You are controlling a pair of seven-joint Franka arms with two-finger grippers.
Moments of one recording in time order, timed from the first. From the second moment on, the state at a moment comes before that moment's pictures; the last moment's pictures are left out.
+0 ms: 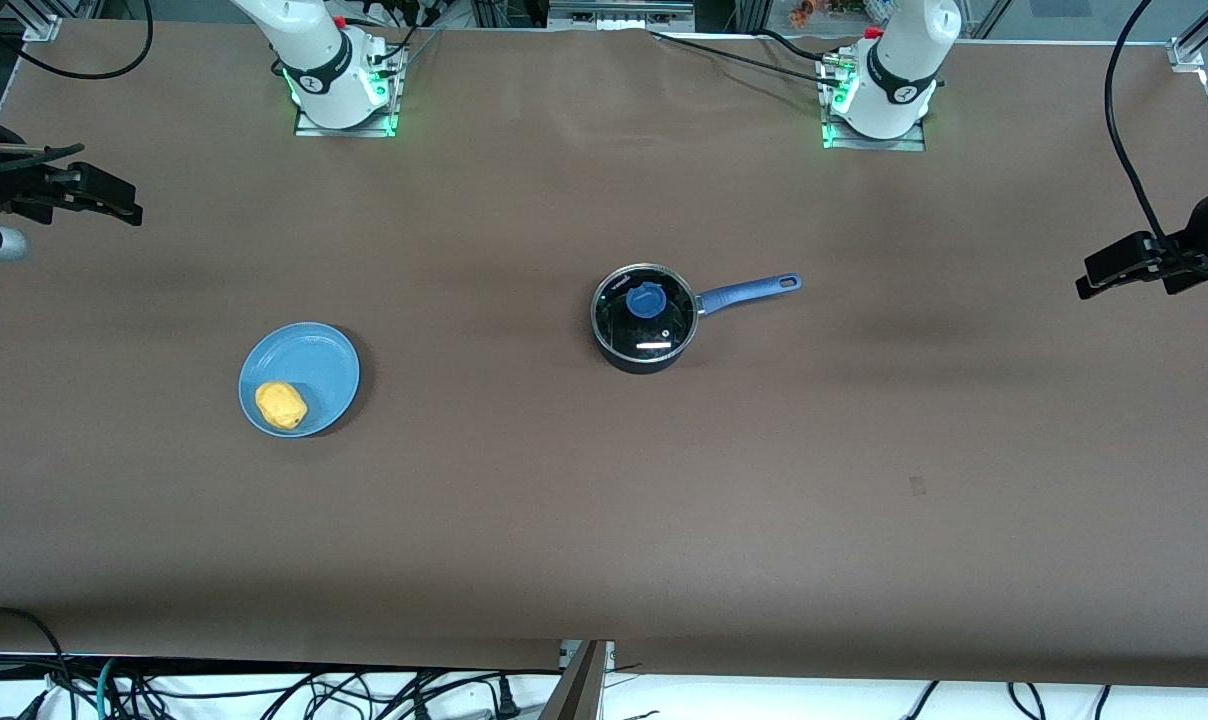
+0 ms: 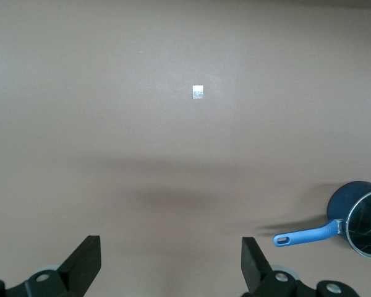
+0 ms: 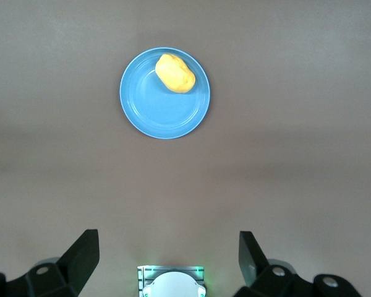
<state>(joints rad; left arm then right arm) -0.04 0.15 0.09 -1.42 -0.04 1.52 -0.05 -0.02 0.05 0.02 -1.52 -0.04 1.40 -0.01</state>
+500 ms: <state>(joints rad) -0.04 0.13 0.09 -1.47 -0.05 1.51 -0.05 -0.02 0.05 0.02 -1.52 -0.04 1.40 -0.01</state>
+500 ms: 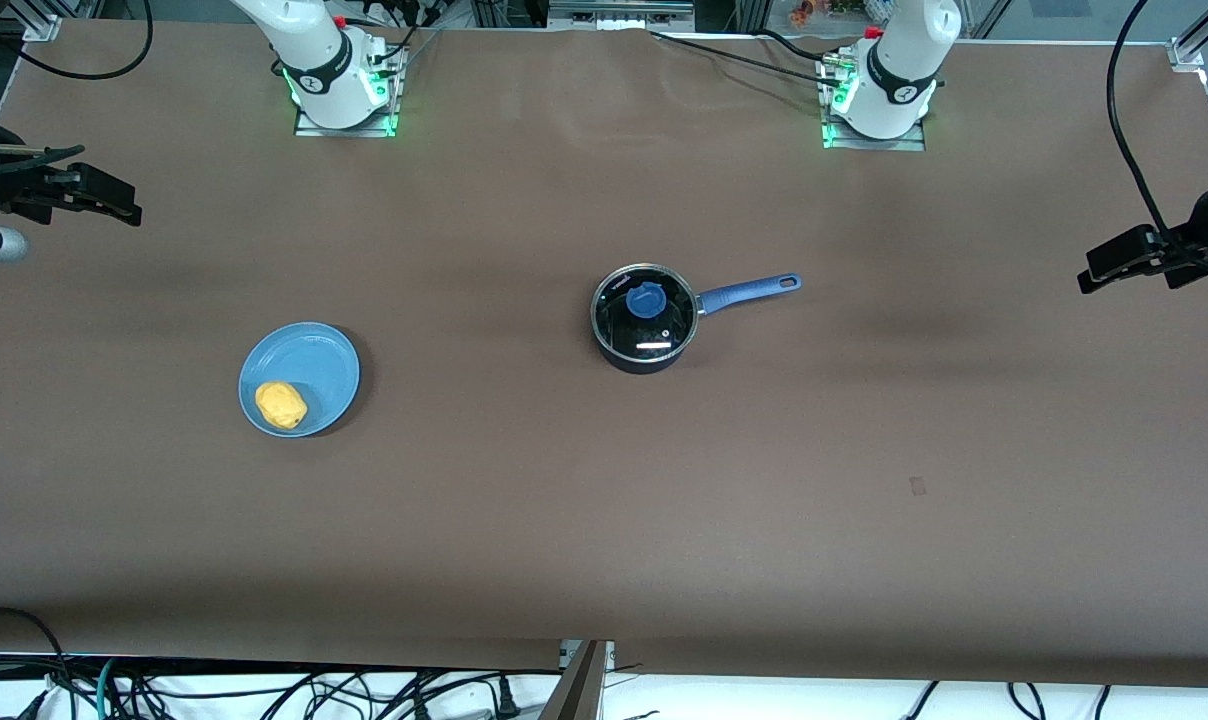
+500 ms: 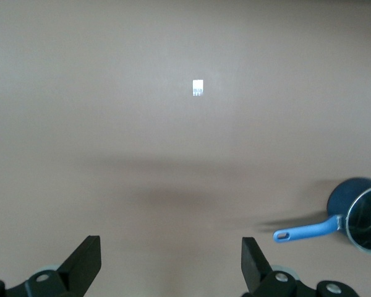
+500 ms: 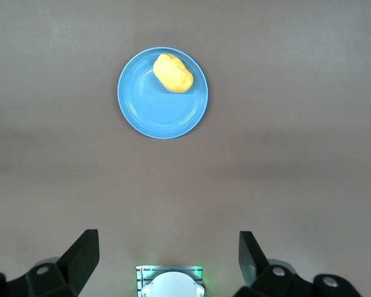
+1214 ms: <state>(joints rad) -0.07 0.16 -0.22 -1.59 -0.12 1.75 -0.36 -0.04 0.07 -0.01 -1.50 -0.05 1.43 0.00</state>
